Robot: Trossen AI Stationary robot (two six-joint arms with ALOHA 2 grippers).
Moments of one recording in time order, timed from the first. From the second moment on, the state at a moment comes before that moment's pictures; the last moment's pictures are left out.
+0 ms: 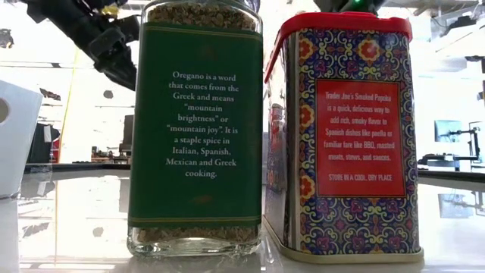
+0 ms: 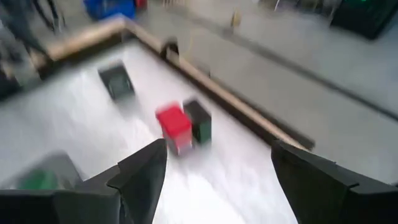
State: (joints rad) left arm 0.28 0.77 0.66 -0.49 -0.19 0.02; right arm -0.32 1.17 1.13 -0.53 0.33 0.24
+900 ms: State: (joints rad) left arm 0.29 0.76 0.66 -0.48 -0.16 -0.02; right arm -0.65 1.69 1.40 -1.25 0.11 -0.50
